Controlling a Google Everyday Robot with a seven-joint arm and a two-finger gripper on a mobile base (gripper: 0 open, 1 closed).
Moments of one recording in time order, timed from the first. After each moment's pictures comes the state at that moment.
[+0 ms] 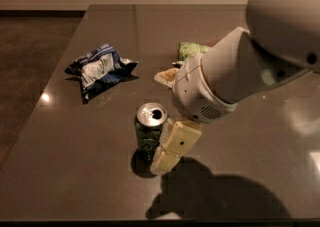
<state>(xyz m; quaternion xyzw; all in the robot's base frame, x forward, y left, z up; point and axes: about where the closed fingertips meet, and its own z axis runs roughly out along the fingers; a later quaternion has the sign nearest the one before) 0.391 0.002 0.914 -0.68 0.66 0.16 0.29</state>
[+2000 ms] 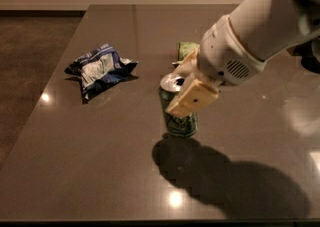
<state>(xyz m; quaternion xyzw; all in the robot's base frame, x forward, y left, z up) 0.419 -0.034 0.952 -0.64 0.70 0.18 0.26</state>
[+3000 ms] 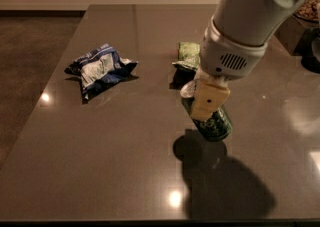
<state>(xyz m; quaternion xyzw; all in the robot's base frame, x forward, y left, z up) 0.424 -0.080 0.937 -0.64 0.76 0.05 0.11</state>
